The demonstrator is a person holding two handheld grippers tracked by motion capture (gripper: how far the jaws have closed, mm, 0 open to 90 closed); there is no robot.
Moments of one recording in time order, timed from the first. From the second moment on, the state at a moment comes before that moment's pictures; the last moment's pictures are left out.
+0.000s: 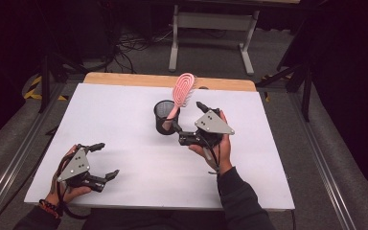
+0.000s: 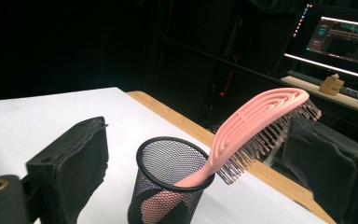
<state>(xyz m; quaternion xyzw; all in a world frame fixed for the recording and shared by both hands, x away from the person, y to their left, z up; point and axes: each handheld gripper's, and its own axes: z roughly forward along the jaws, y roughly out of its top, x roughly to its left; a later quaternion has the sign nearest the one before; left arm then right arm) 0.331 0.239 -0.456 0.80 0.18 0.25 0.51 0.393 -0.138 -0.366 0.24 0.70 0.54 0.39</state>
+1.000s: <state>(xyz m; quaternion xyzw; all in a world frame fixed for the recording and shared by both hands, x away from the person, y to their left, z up) 0.330 0.239 -0.455 0.80 0.18 0.26 0.51 0.376 -0.145 -0.363 0.23 0.71 0.54 0.40</state>
